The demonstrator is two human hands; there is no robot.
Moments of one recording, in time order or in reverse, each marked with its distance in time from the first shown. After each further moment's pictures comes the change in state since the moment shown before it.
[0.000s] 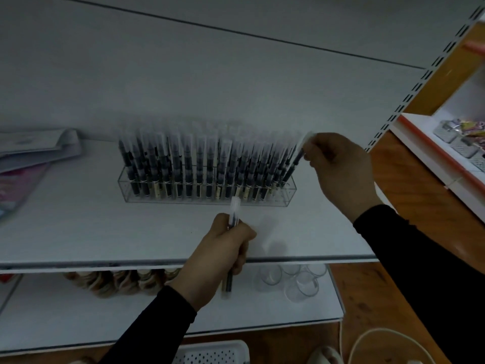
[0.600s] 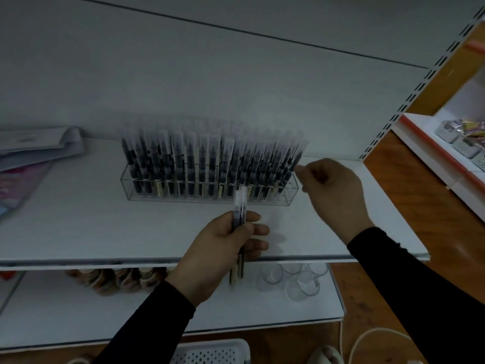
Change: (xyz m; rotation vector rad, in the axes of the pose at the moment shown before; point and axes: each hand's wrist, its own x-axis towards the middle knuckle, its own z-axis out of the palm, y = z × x) left_hand -0.005 0.003 -0.003 -0.130 -0.080 0.074; right_hand -0.033 -0.008 0.008 -0.042 -0.105 0.203
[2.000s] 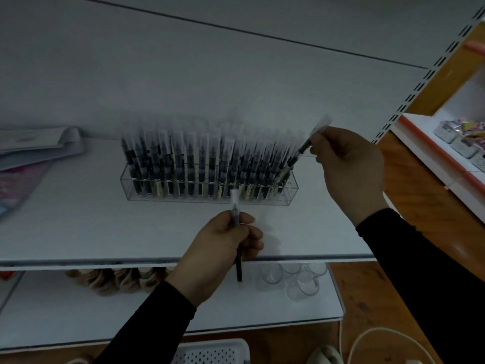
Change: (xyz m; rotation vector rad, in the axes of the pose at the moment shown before) left_hand 0.003 -0.001 0.000 -0.073 0.048 -0.014; right_hand 0.020 -0.016 -0.016 0.205 0.205 -0.135
